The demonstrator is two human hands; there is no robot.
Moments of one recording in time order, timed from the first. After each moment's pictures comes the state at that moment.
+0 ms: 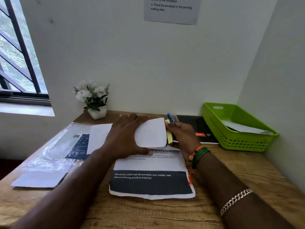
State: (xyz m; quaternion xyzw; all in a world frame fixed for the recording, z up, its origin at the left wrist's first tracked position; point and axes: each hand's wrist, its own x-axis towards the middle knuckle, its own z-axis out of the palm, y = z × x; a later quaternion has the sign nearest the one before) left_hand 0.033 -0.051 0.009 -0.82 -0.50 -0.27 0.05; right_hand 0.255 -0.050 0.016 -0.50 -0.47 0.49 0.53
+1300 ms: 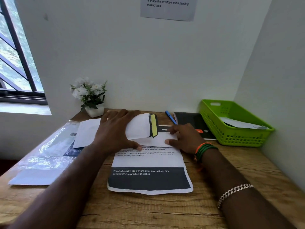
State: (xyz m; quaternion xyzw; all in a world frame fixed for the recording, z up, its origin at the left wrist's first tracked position) left_hand 0.012 -0.046 0.010 -0.81 -0.53 -0.25 0.09; right_hand 0.303 -0.027 -0.006 -0.62 -0.76 0.09 0.18
